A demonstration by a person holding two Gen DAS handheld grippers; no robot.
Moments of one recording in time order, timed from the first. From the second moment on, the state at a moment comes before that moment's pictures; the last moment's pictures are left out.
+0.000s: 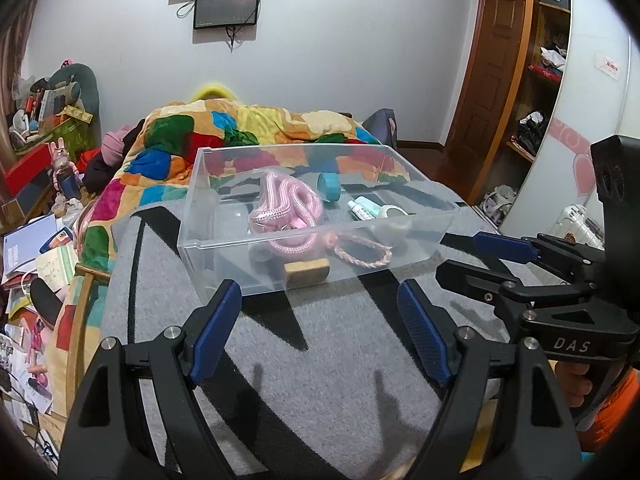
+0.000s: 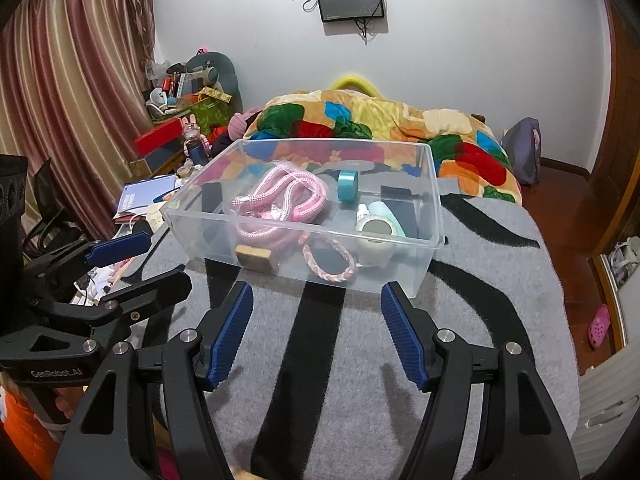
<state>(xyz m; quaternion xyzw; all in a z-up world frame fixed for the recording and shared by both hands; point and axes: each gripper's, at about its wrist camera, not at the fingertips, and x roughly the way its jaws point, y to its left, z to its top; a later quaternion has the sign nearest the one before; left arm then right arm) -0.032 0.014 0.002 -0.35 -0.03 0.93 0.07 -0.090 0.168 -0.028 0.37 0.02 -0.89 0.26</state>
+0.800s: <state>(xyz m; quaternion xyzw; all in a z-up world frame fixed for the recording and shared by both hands) -0.032 0.013 0.002 -0.35 -0.03 0.93 0.07 -0.088 0.165 -0.029 0.37 0.02 -0.89 0.26</state>
